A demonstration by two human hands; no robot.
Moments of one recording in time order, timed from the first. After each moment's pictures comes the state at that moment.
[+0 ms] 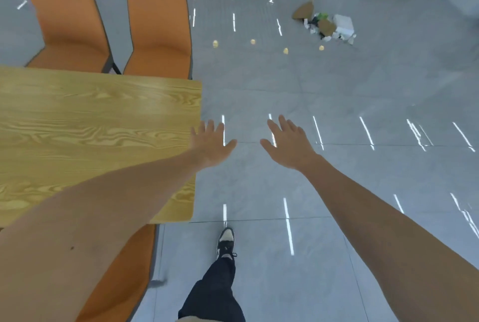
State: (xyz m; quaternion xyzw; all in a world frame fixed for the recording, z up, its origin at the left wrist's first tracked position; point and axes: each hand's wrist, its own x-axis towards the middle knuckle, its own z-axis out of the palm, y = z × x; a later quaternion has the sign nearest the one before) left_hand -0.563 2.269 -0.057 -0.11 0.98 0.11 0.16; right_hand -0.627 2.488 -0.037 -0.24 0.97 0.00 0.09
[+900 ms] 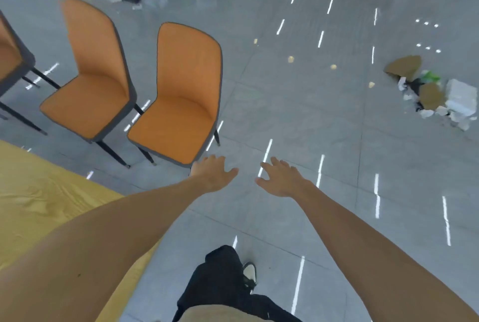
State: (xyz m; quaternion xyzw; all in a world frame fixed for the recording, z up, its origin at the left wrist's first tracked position) left_hand -1.141 2.123 -0.081 -0.32 0.90 0.20 0.22; right_hand -1.281 2.290 -0.079 -0.40 0.85 0.08 0.32
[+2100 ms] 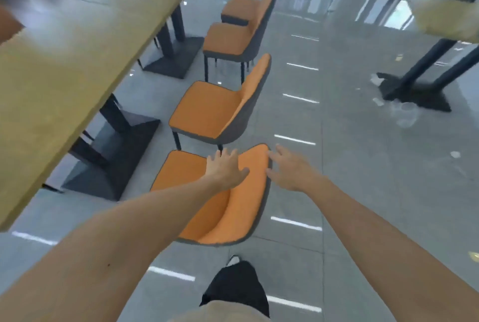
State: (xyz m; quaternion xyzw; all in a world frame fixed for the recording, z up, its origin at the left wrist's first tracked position) left_hand -1.512 1.657 -0.069 -0.82 0.51 0.25 -0.02; right_hand -1.686 1.558 -0.027 -0.90 0.38 0.16 0.16
